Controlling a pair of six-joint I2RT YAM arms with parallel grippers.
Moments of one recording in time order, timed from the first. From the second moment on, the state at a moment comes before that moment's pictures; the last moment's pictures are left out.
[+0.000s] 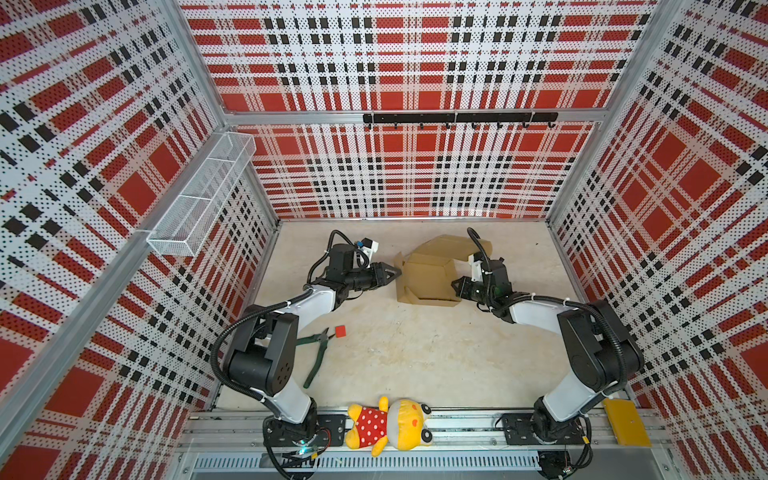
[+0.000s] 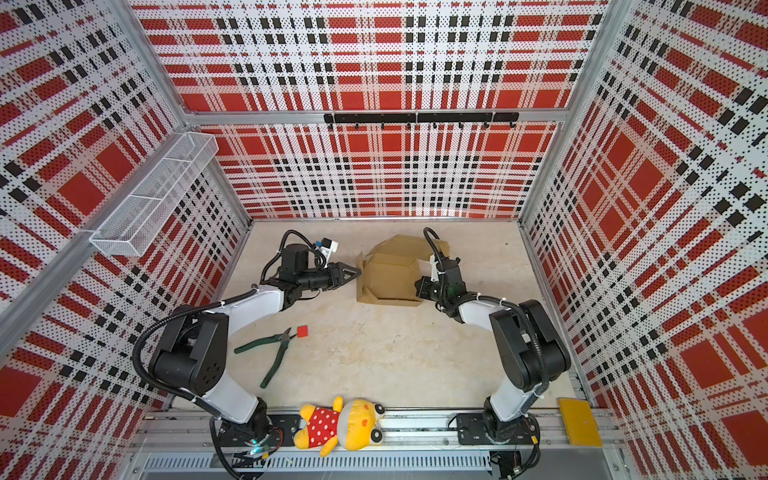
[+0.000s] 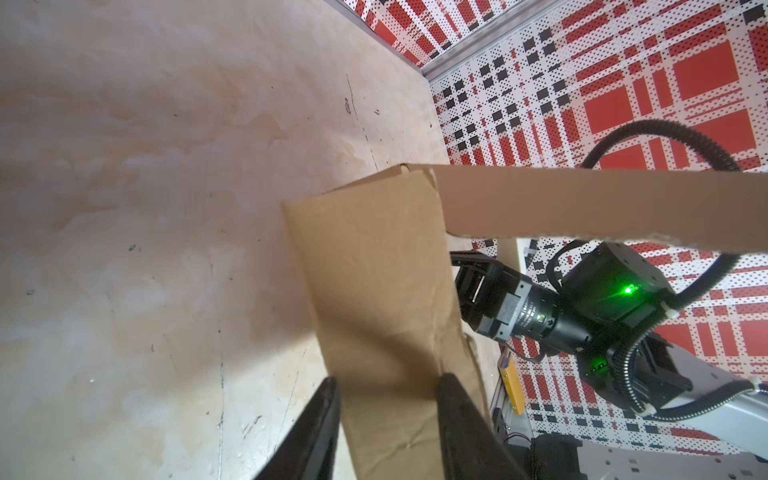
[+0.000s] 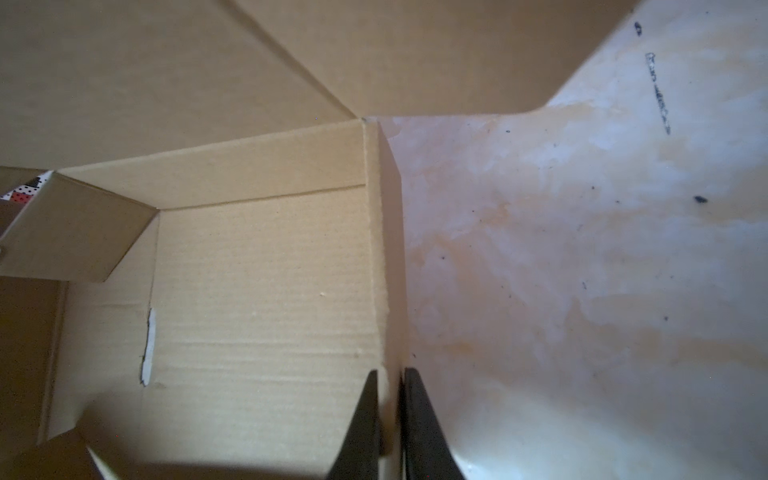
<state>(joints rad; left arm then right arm) -0.28 1.64 0.92 0.19 0.77 -0.62 0.35 1.66 0.79 0.23 -0.25 0.56</state>
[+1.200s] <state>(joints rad) -0.33 1.69 0.92 0.15 0.73 -0.69 0.40 1.61 0.81 0.12 -0.08 0.50</state>
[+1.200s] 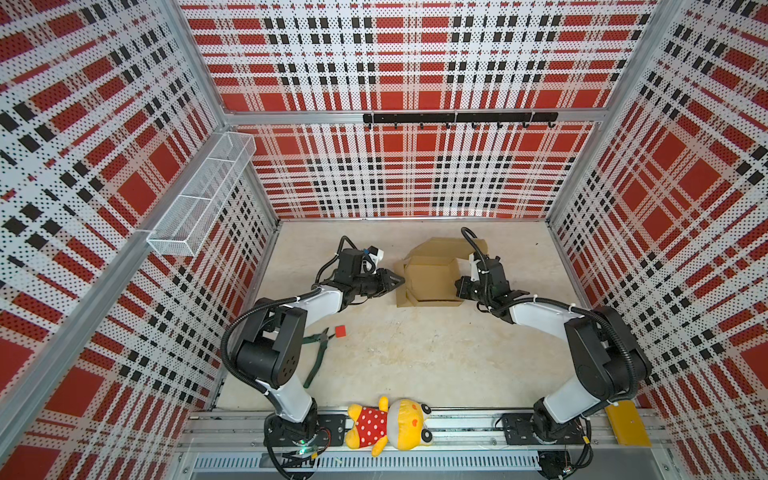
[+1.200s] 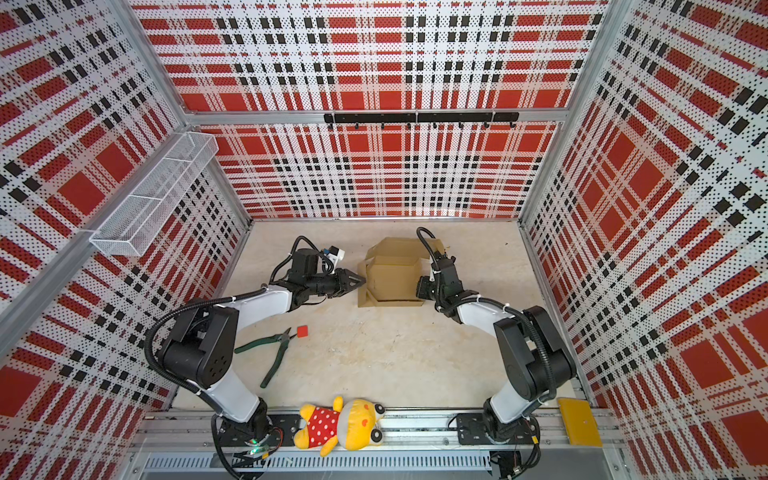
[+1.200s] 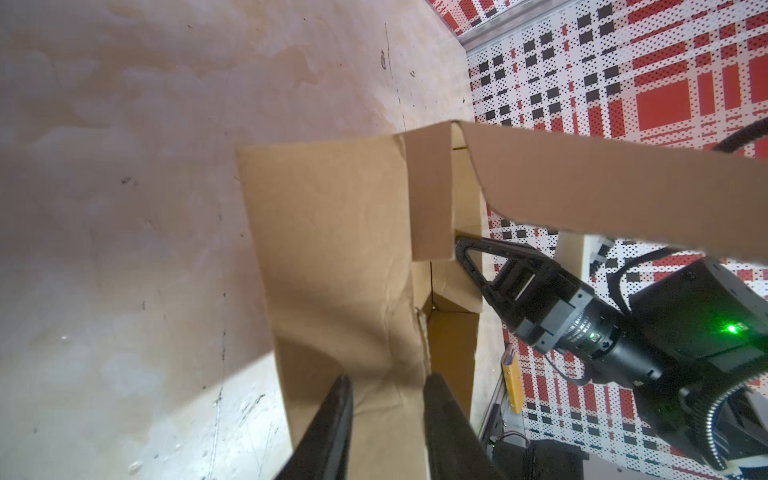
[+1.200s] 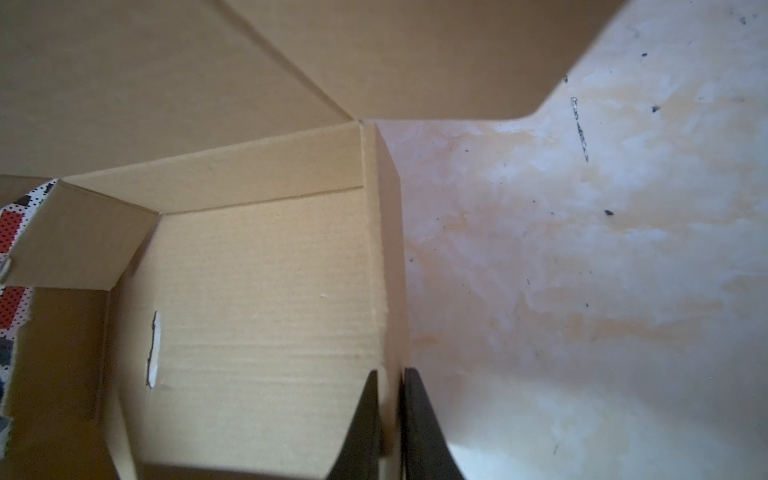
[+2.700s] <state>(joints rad) -0.28 1.63 0.88 0.20 0.75 -0.69 0.37 1.59 0.81 0.14 -0.18 0.49</state>
